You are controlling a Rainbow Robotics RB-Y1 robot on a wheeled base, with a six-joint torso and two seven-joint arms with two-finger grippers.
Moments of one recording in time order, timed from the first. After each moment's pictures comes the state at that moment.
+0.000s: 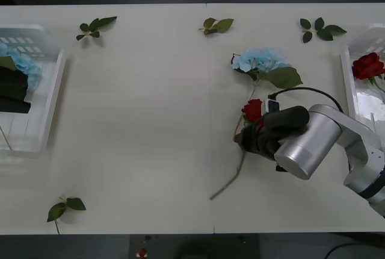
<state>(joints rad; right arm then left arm) -0.41 -0.67 0.71 -1.77 -0.47 1.11 0.54 -0.41 1.14 -0.03 -1.28 1.88 1.47 -2.68</state>
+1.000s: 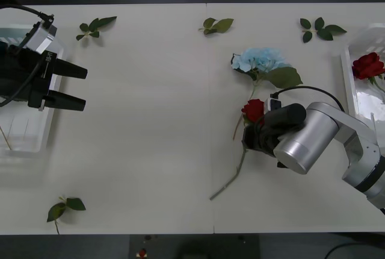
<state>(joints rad) -0.44 -0.67 0.73 -1.69 -0.46 1.09 0.54 -0.53 1.15 -0.34 -1.47 2.15 1.27 -2.68</state>
